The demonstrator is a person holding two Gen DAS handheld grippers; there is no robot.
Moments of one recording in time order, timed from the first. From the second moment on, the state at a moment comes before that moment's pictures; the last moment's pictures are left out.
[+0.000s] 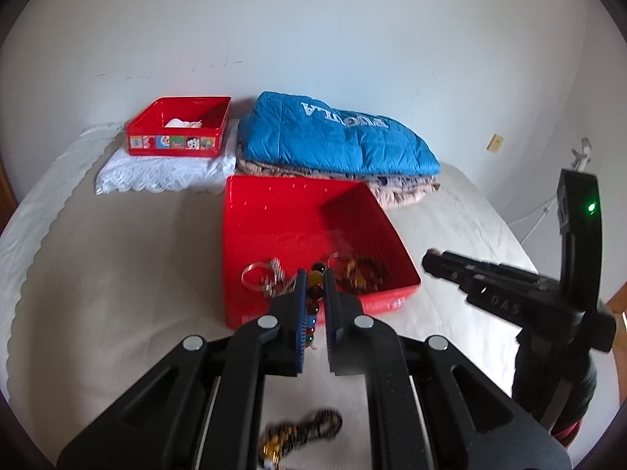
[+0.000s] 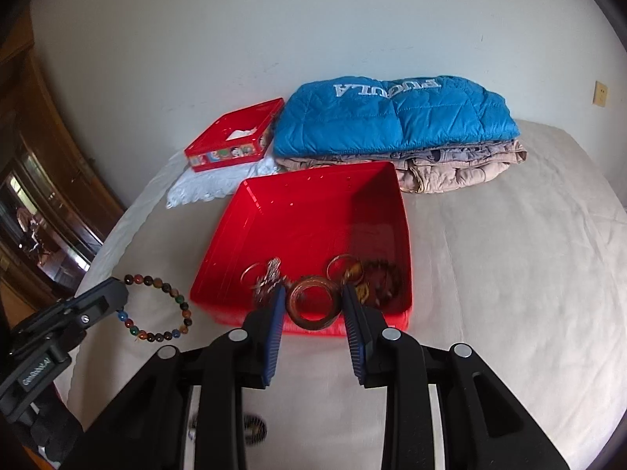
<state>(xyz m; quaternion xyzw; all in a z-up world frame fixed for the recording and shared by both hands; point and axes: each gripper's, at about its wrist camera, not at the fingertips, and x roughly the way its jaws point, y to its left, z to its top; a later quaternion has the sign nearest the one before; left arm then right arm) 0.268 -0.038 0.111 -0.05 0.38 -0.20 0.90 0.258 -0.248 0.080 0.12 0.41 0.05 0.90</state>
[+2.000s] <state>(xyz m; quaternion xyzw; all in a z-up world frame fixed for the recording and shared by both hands) 0.300 -0.039 0.091 0.01 0.34 -0.09 0.94 0.280 -0.262 0.057 0.08 0.40 0.00 0.91</state>
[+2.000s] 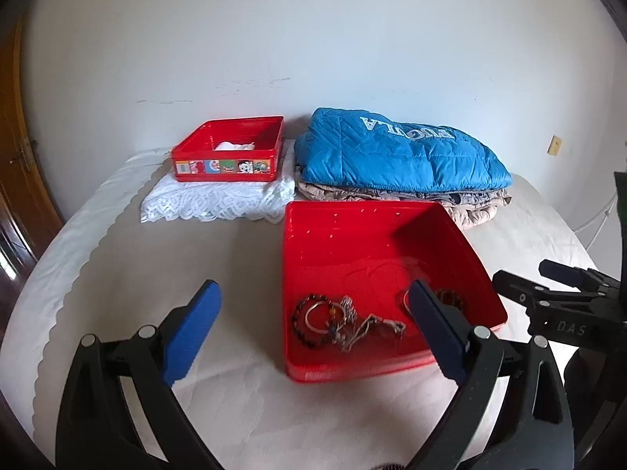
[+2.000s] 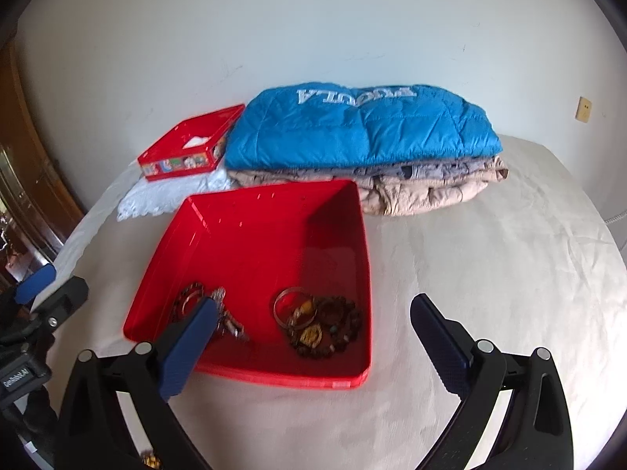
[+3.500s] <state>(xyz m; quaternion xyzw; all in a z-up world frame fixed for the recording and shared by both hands) 0.226 0.083 -0.004 -0.03 0.44 -0.05 0.90 0.185 -0.122 -0.046 0.06 0.56 0.11 0.82</state>
